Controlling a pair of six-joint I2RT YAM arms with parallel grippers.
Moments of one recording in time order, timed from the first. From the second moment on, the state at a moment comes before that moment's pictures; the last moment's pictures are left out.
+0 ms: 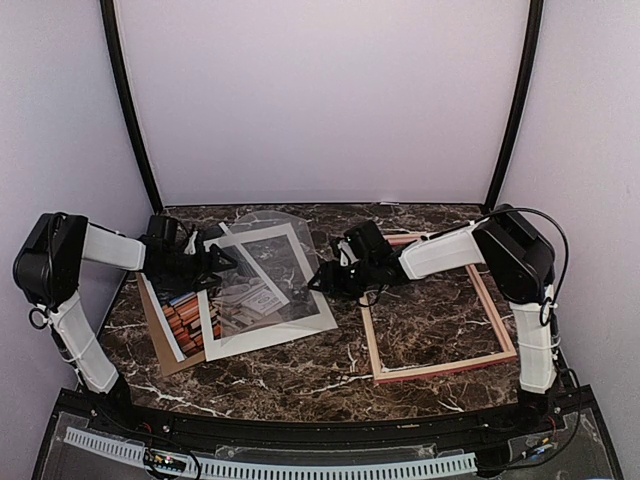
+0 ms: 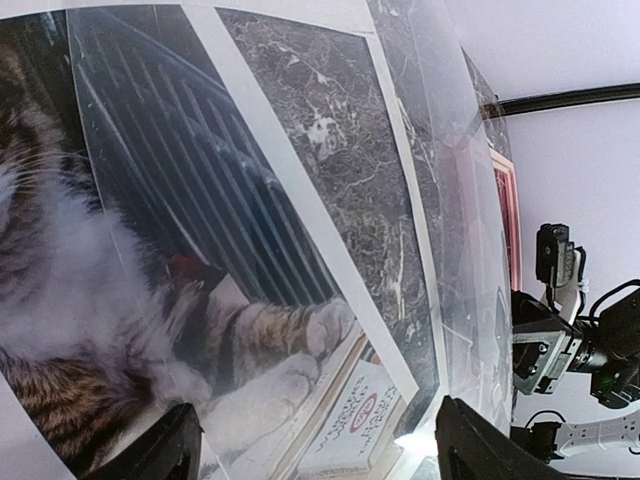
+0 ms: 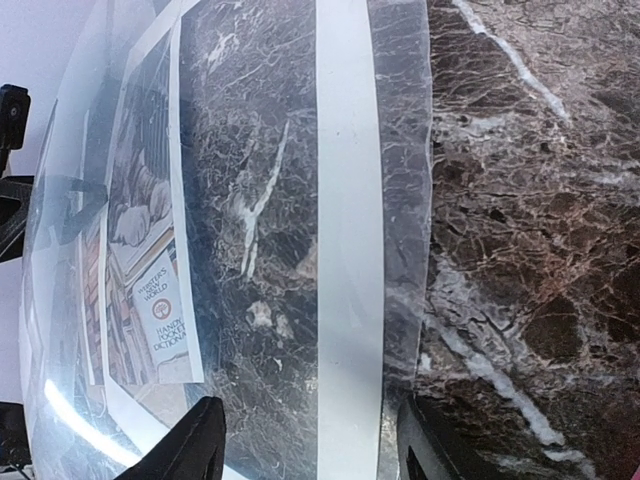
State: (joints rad) left arm -0.12 1.75 0.88 0.02 0.69 -0.55; right arm 0.77 2.14 1.34 0.04 -0.33 0.72
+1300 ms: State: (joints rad) left arm -0.09 1.61 0.87 0.18 0.83 -0.64; right arm 0.79 2.16 1.37 0.03 -0.28 0.68
